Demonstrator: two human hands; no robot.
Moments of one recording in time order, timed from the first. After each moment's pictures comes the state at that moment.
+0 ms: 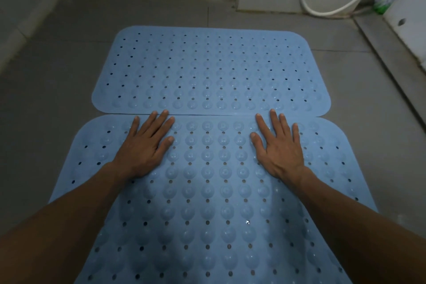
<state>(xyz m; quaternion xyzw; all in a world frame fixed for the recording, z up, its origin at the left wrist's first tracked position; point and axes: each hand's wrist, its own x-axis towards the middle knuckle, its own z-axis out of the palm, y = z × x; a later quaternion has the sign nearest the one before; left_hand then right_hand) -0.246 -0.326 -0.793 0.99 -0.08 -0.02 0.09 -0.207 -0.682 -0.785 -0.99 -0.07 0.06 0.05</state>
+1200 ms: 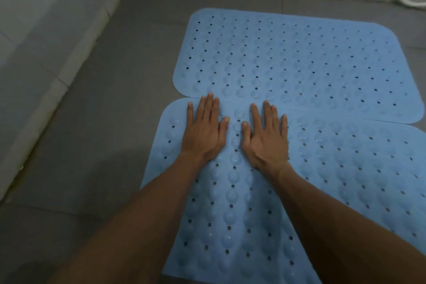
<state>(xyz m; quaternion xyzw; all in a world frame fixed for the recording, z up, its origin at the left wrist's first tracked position) -0.262 -0.288 -0.790 0.99 0.04 0.05 0.13 -0.241 -0.453 -0.783 -0.99 -0.08 0.05 0.11</state>
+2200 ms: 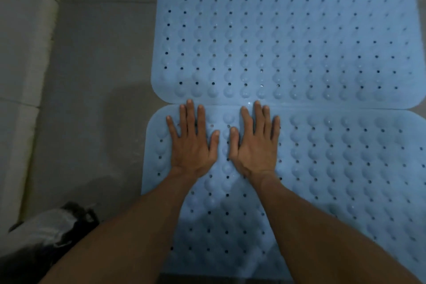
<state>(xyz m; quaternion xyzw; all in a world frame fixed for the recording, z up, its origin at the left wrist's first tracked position) -0.257 -0.289 -0.775 0.99 0.05 -0.08 0.05 -0.238 -0.442 -0.773 -0.99 -0.03 0.04 0.12</state>
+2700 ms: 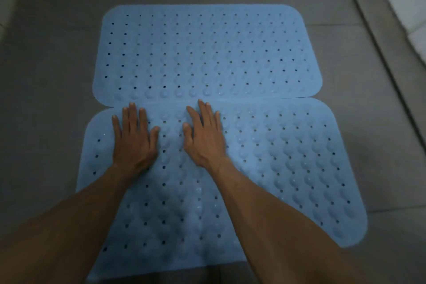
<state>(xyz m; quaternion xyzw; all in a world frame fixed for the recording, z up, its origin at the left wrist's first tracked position) -0.266 -0.308 -0.779 1.00 0.06 -0.03 0.05 -0.248 -0.498 -0.755 -0.95 -0.08 0.05 0.31</state>
